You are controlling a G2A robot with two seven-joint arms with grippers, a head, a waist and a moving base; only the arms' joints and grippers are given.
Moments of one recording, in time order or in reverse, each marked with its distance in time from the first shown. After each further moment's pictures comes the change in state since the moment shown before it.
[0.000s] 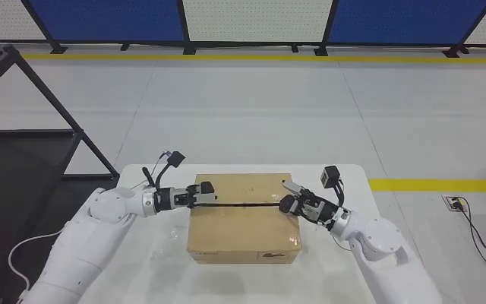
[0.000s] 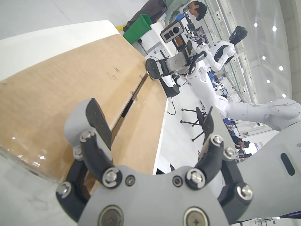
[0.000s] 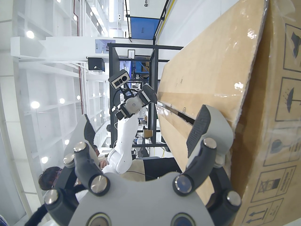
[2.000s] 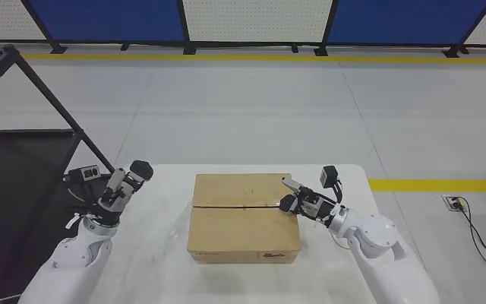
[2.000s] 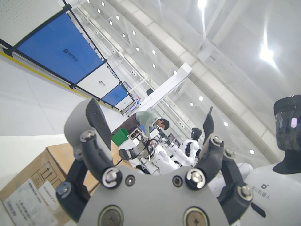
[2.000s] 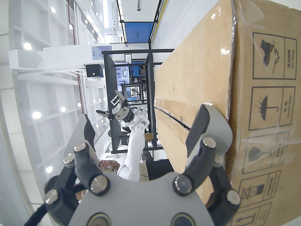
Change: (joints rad) left arm 0.458 0.101 -0.359 -0.250 -0.294 -0.187 0.588; right arm 0.034 -0.004 -0.022 0.059 0.018 0.023 -0.010
